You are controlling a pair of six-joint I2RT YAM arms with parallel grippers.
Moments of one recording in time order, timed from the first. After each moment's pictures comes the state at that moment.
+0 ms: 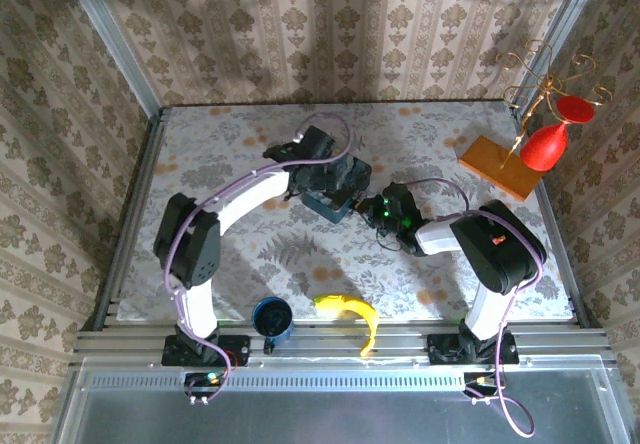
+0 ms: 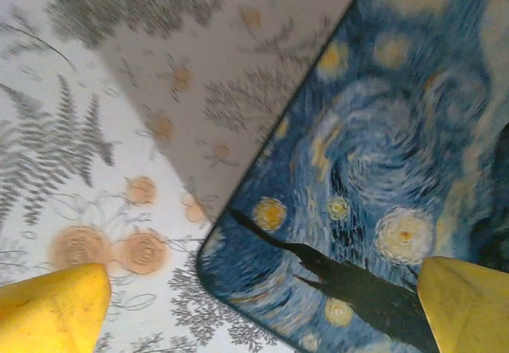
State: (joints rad) left arm -0.72 1.91 1.53 -0.72 -0.26 -0.51; right arm 0.46 1.77 0.64 0.55 -0.13 1.21
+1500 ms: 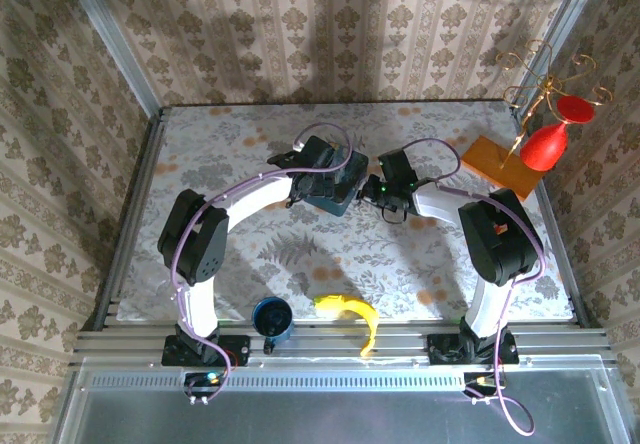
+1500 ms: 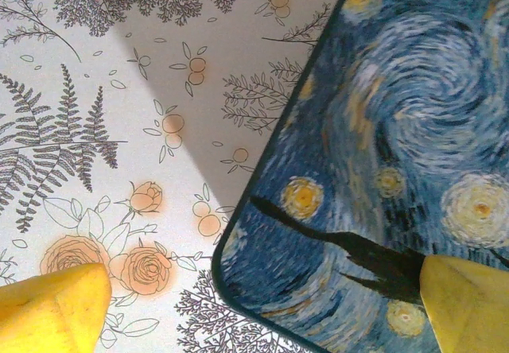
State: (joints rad) left arm -0.70 1.91 1.44 -0.62 -0.32 -0.52; right arm 0.37 1.82 1.04 -0.09 -0.16 0.76
